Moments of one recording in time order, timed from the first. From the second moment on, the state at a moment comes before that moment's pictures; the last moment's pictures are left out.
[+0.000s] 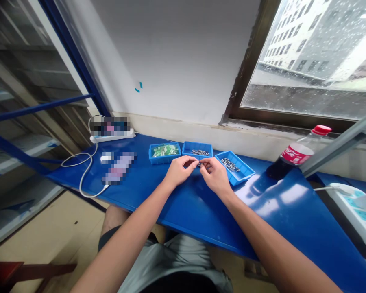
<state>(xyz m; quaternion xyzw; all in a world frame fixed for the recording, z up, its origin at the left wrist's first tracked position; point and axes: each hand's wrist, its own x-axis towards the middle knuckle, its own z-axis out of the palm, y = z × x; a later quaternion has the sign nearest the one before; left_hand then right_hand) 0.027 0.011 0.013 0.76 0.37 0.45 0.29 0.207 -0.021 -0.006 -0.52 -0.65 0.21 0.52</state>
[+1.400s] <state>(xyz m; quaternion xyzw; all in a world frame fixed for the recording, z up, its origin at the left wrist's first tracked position) 0.026 0.016 0.002 0.73 0.38 0.44 0.37 0.205 -0.024 -0.008 -0.47 -0.57 0.35 0.57</state>
